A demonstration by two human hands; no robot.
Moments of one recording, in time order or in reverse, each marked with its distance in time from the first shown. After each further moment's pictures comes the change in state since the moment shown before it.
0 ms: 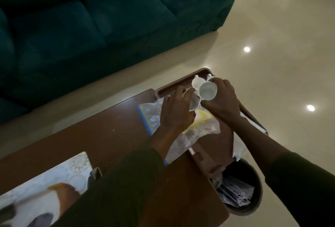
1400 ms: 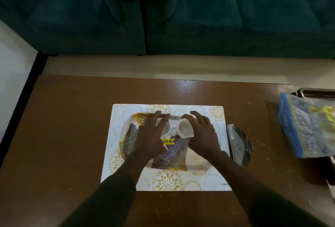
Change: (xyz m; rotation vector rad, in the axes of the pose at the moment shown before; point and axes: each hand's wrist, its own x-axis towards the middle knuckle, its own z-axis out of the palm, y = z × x) left_hand -0.459 -0.354 -0.143 0.023 -0.055 -0.593; right_hand -0.303 -0.352 0.292 -0.129 -0.560 -0.509
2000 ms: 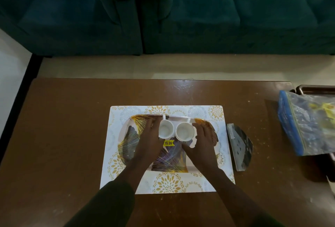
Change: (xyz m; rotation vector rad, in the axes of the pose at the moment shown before) left_hand 0.001 0.006 0.004 -0.420 0.094 -0.127; right_hand -0.028 -0.007 0.028 0.310 0.206 0.206
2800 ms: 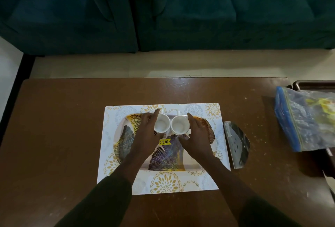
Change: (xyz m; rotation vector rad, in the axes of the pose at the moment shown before) left_hand 0.020 -0.015 0.008 0.064 -0.033 0.013; right_hand 0.025 -0.011 -0.005 0.026 -0.085 0.010
